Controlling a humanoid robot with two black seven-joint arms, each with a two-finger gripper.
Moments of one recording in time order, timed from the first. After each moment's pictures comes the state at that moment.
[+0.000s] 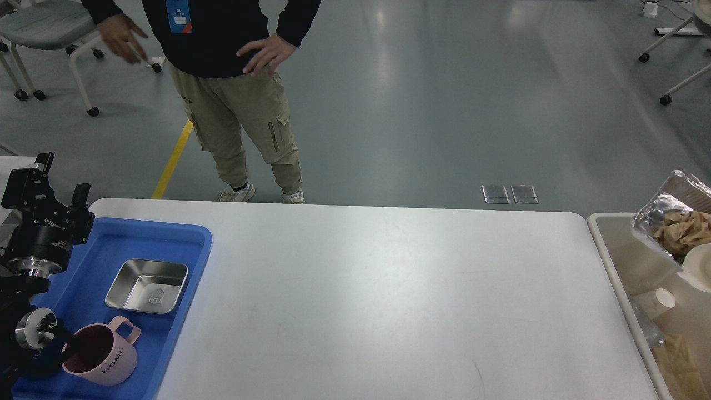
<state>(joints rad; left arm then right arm) -0.45 0.49 -0.77 -0.65 0.28 -0.17 -0.78 0.61 -0.88 -0.57 0.50 -0.03 0.24 0.69</state>
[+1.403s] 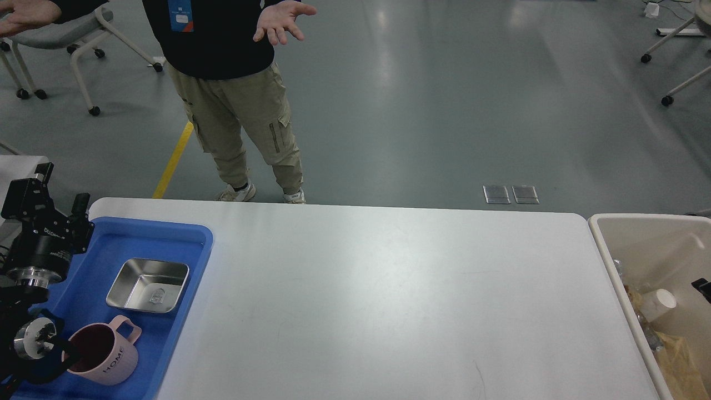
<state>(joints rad) -0.41 0.49 -0.78 -0.66 0.28 -0.17 -0.79 0.42 -0.61 -0.43 0.20 0.20 0.14 0.69</state>
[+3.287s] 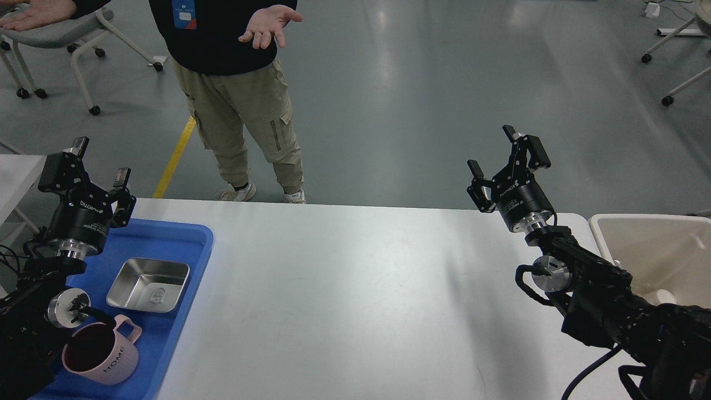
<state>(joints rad) -0.52 0.41 -0.80 -0.66 0.26 -0.31 -0.72 0.78 -0.13 0.26 0.40 0.13 0.49 0.68</state>
